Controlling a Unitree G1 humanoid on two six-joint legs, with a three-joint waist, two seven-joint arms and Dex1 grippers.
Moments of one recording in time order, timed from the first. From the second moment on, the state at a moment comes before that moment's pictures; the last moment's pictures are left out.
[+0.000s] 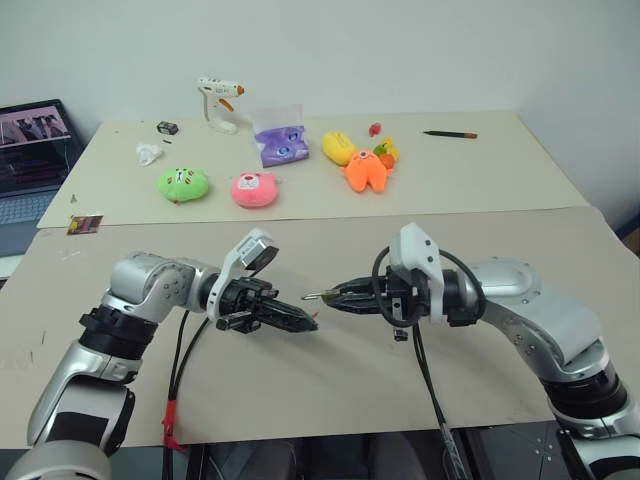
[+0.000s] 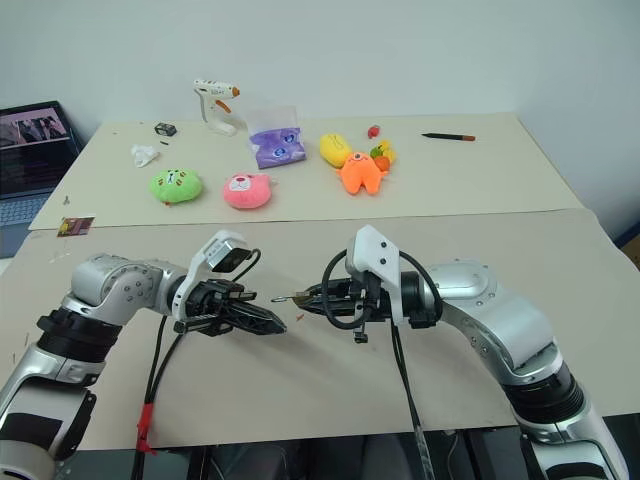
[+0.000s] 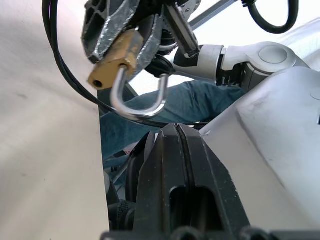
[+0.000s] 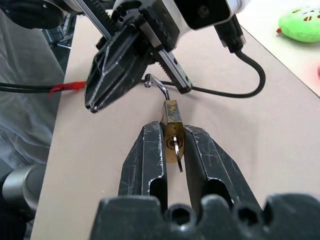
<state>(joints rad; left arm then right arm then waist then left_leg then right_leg) -0.69 0.70 -0.25 0.05 -0.87 1.23 -1.52 -0.50 -0.69 0.20 -0.50 0.60 0.70 0.94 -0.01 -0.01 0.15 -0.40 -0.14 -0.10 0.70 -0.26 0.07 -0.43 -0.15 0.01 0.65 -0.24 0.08</state>
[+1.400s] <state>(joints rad) -0.48 0.78 -0.02 -0.19 -0.56 0.59 -1.27 -0.47 -0.75 0.10 -0.25 0.66 0.91 1.00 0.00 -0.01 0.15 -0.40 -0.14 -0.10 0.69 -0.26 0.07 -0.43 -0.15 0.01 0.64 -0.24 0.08</state>
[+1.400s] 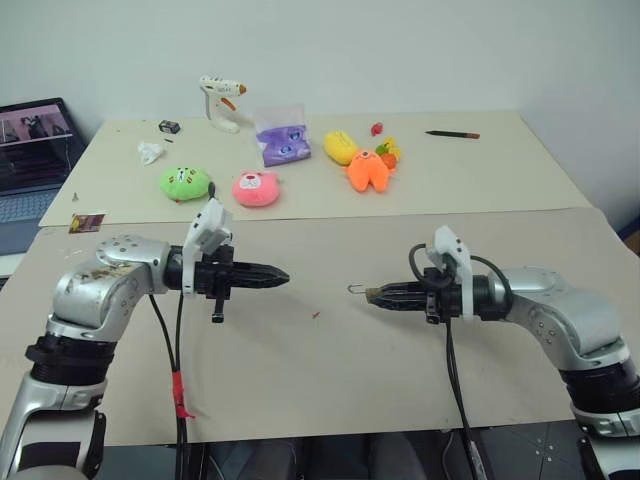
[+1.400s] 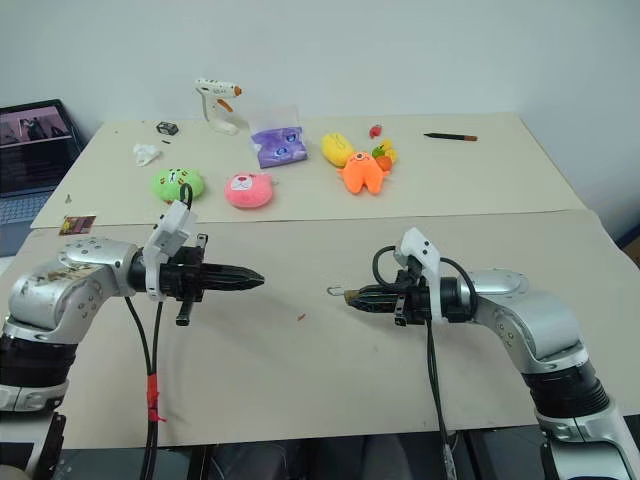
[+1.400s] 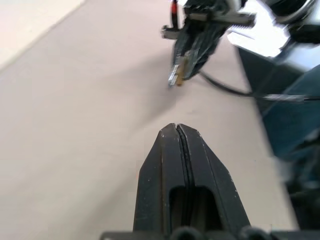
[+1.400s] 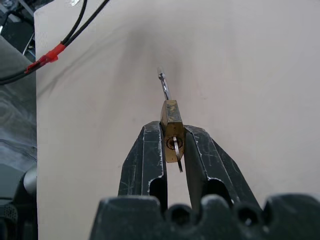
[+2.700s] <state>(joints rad) -0.27 0.80 0.04 -0.44 -0.57 0.46 -1.12 -0.67 -0.95 0.40 0.29 0.37 0.69 1.38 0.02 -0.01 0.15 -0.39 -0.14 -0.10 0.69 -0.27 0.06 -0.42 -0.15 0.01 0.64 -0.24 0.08</state>
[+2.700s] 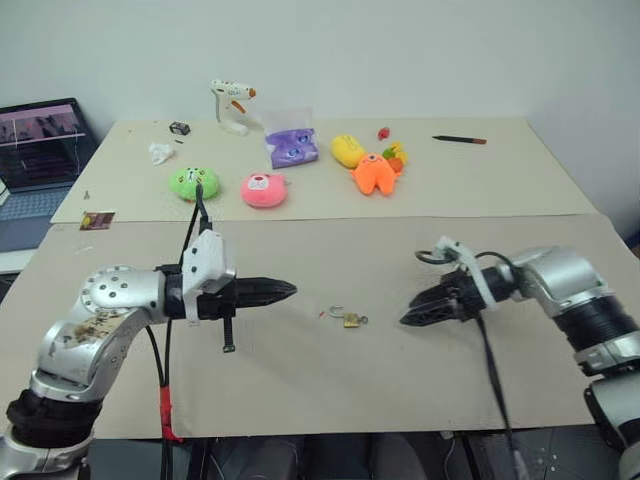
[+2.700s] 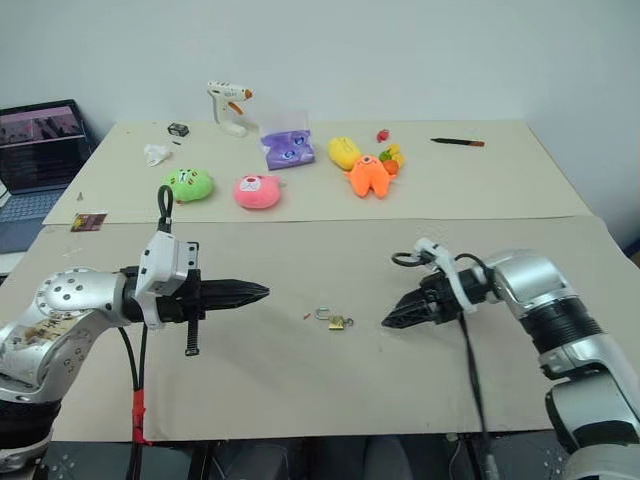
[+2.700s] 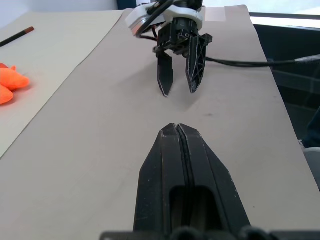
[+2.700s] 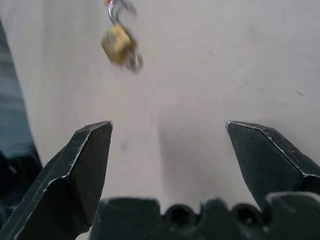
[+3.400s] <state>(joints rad) -0.19 0.93 0.11 -0.31 -0.57 0.58 -1.13 -0.05 -0.92 -0.18 -0.45 0.49 0.49 1.05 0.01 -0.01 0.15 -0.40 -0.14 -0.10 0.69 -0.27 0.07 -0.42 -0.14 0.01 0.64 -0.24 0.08</state>
